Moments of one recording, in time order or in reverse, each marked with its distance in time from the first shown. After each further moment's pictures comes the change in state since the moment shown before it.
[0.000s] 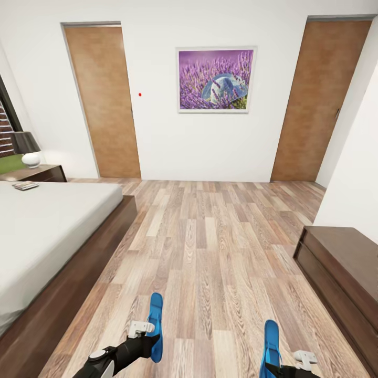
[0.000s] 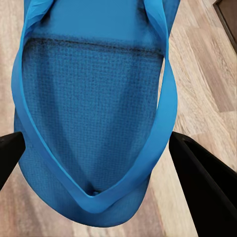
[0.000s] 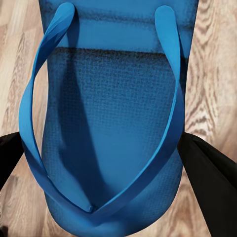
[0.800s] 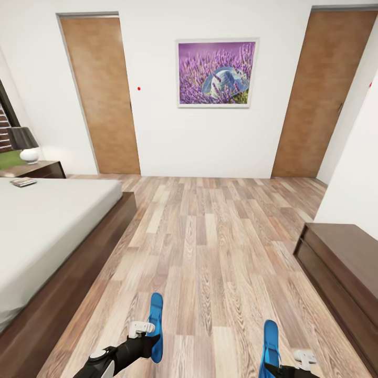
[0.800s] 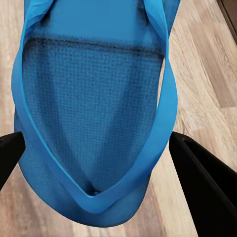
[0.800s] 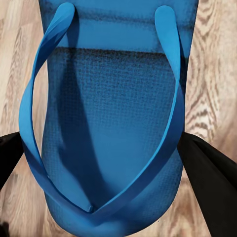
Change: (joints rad) left arm 0.000 -0.001 -0.002 0.001 0.002 0.000 0.001; right arm 0.000 0.003 0.000 0.000 0.000 0.000 0.000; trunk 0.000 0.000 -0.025
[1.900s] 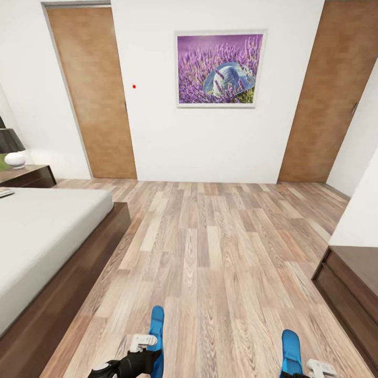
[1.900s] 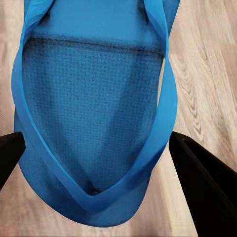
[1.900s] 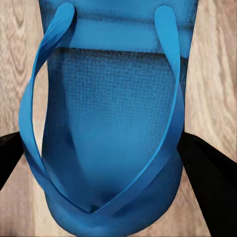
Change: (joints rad) left arm 0.000 -0.027 0.002 0.110 -0.004 -0.010 0.044; right arm 0.000 0.003 0.004 0.051 0.006 -0.047 -0.372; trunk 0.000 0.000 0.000
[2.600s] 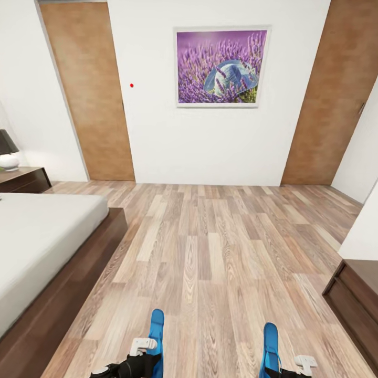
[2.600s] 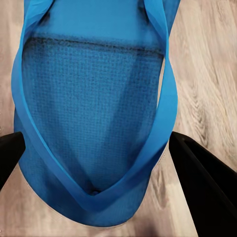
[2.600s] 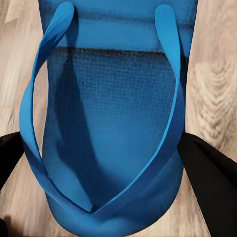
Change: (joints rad) left arm 0.000 -0.001 -0.002 0.028 -0.001 -0.012 0.001; right arm 0.000 -0.009 0.000 -0.001 -0.006 -0.023 0.417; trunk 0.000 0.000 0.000
